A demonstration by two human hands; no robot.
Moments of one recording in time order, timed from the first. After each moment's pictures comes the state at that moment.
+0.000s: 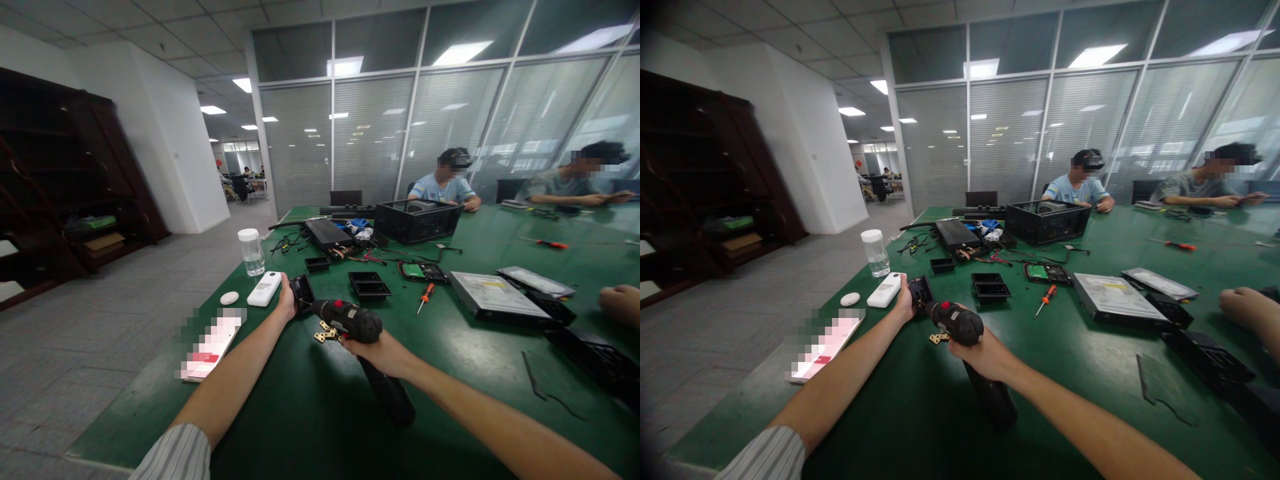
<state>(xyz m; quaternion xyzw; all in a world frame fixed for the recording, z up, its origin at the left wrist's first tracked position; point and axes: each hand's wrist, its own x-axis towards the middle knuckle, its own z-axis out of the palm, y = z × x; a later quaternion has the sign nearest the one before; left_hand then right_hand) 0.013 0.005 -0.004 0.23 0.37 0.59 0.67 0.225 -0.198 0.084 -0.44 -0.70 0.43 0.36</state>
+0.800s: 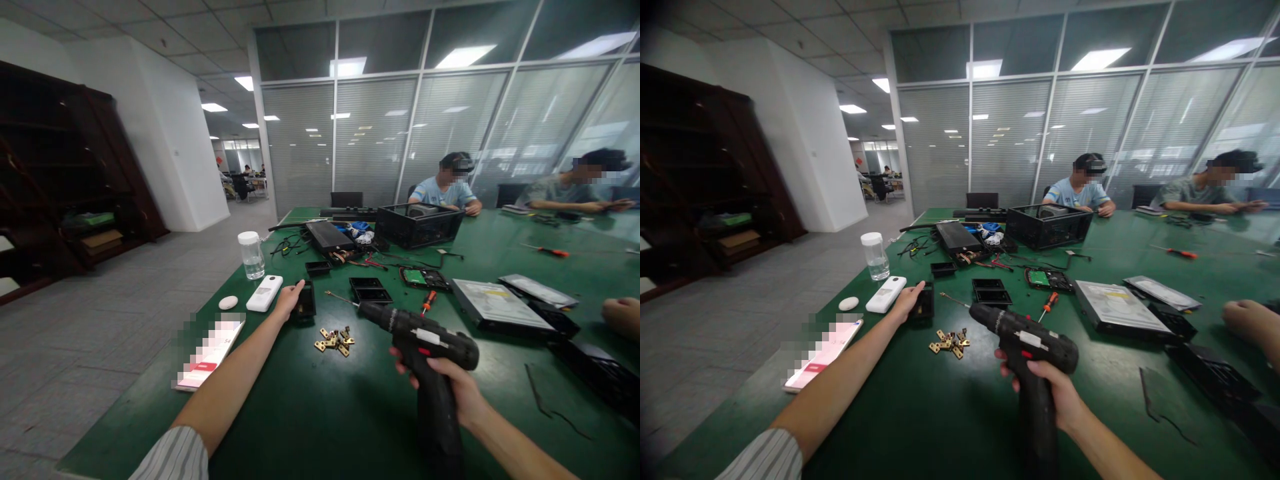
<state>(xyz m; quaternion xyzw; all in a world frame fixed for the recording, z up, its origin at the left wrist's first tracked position) 0.001 0.010 0.000 0.41 0.51 0.55 0.52 0.310 -0.231 0.042 -0.36 -0.35 0.65 0.57</state>
